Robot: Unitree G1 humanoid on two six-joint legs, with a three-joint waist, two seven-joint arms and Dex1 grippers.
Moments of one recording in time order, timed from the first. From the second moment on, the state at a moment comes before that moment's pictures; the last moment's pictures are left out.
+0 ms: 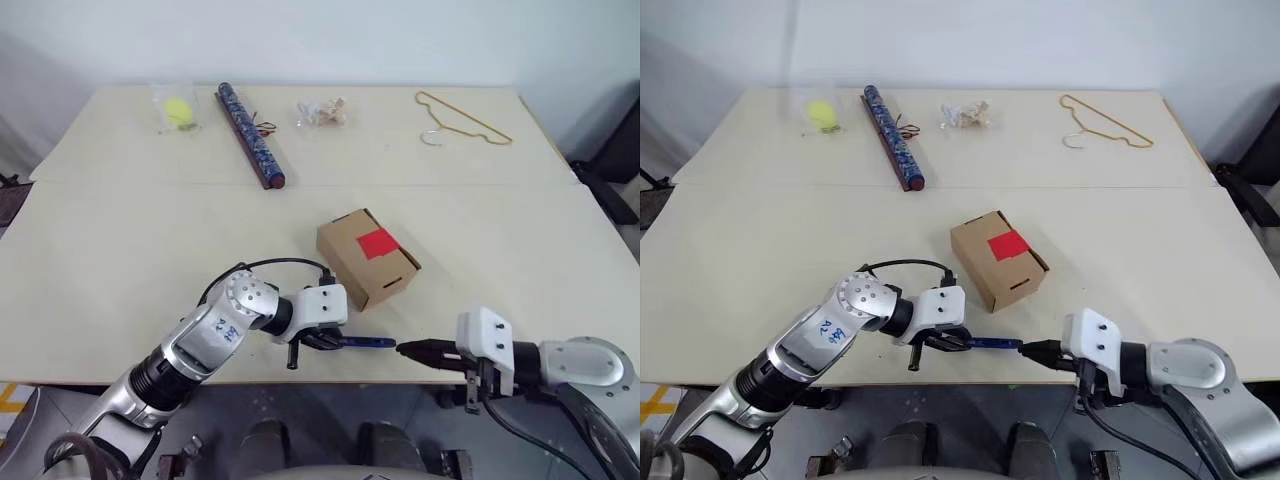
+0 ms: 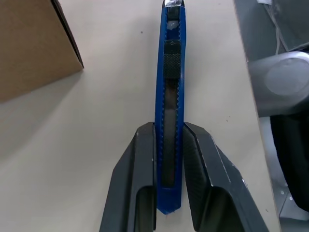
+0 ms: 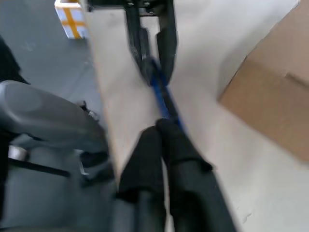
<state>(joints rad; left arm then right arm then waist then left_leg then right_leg) -0.59 0.54 -0.56 -0.36 0.00 0.85 -1.02 0.08 -0.87 -0.03 -0.58 0.40 0.39 0.99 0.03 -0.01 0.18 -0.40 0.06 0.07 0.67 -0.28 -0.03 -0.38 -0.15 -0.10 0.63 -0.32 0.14</state>
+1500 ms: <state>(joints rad) -0.56 0.64 -0.57 -0.41 -0.01 0.71 -0.97 -0.11 -0.72 0.02 -0.59 0.52 0.80 0.89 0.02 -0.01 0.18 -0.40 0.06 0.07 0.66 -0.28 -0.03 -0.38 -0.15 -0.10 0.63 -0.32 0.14</state>
